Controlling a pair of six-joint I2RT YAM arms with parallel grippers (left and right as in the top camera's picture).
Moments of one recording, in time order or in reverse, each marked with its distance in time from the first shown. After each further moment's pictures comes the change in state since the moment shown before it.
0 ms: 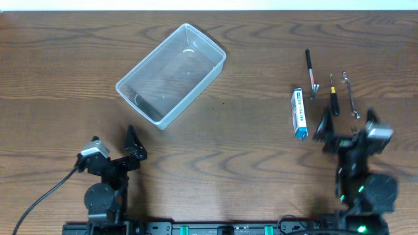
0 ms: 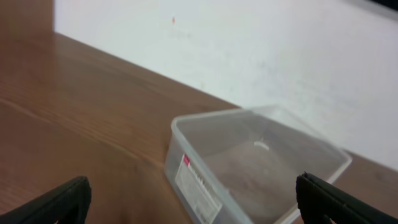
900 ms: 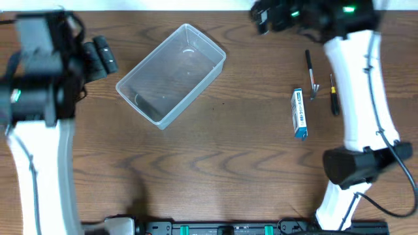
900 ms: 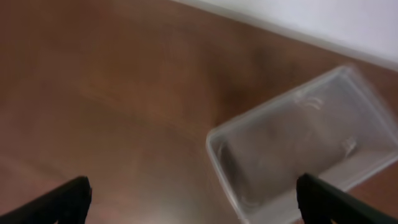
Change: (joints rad) left arm 0.000 1.439 1.737 -1.111 -0.110 0.101; right arm 0.256 1.638 1.958 -1.191 -0.308 -0.173
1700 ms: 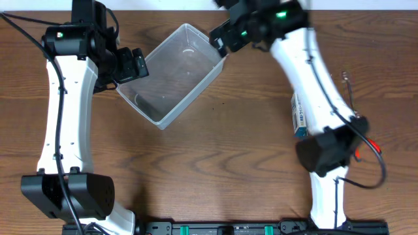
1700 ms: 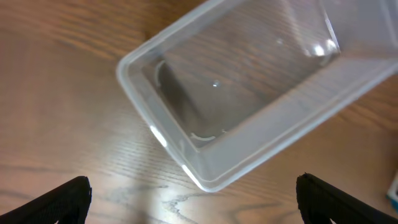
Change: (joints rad) left arm 0.000 0.282 0.000 -0.106 0.346 0.025; right arm 0.172 0.209 0.016 0.020 0.071 -0.072
